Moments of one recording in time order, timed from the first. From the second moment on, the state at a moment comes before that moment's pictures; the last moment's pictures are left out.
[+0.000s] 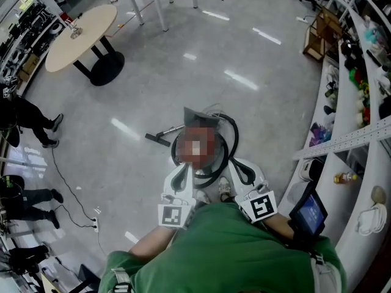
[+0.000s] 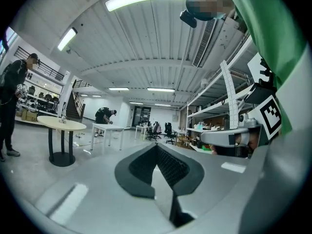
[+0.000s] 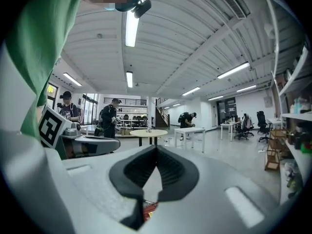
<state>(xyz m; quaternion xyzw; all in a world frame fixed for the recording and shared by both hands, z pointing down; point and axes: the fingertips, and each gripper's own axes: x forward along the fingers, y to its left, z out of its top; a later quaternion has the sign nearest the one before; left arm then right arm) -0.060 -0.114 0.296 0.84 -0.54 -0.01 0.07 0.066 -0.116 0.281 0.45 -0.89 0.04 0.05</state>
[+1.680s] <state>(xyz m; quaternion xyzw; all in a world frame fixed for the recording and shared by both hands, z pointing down) 0.036 0.050 0.278 0.86 -0.51 -0.01 0.06 0.148 0.068 0.282 0.49 -0.87 0.06 0.02</state>
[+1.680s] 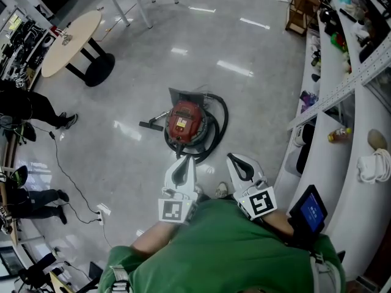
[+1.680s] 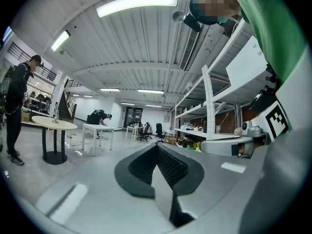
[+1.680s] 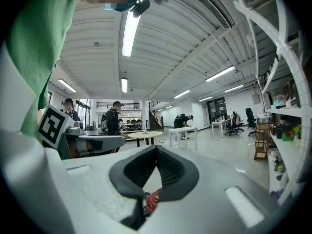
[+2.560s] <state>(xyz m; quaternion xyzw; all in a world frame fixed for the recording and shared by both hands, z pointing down) 0.008 0.055 0.276 0.87 -0.49 -0.02 0.06 0.117 0.071 0.279 0.49 -0.87 0.05 0.04</state>
